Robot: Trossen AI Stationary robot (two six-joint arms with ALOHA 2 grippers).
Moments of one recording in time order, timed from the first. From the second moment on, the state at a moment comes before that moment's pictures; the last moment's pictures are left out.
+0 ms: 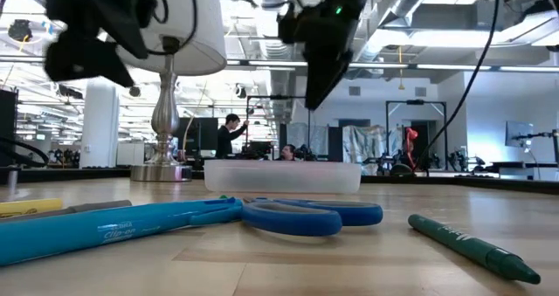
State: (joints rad) left arm -0.44 1.14 0.73 -0.43 -0.27 -1.25; right arm -0.01 1.87 1.58 -0.94 0.16 0.12
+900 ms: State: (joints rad) left arm -0.75 1.78 1.20 -0.77 -0.26 -1.84; right arm -0.02 1.51 1.58 -1.01 0.22 0.00
